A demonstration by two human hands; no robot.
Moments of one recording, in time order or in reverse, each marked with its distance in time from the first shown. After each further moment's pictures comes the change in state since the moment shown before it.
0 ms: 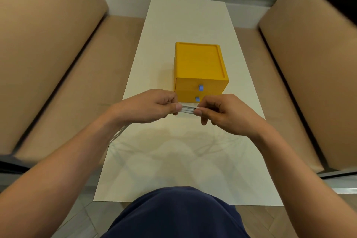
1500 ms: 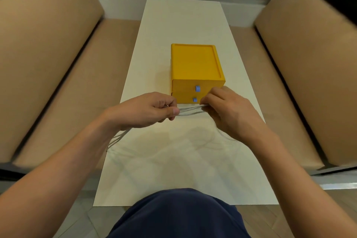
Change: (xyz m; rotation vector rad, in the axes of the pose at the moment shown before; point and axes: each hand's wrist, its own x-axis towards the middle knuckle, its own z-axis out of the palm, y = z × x) left_hand -0.004 0.006 -0.001 -0.098 -0.059 0.050; right_hand -0.003 0.031 0.007 -0.593 0.354 -0.345
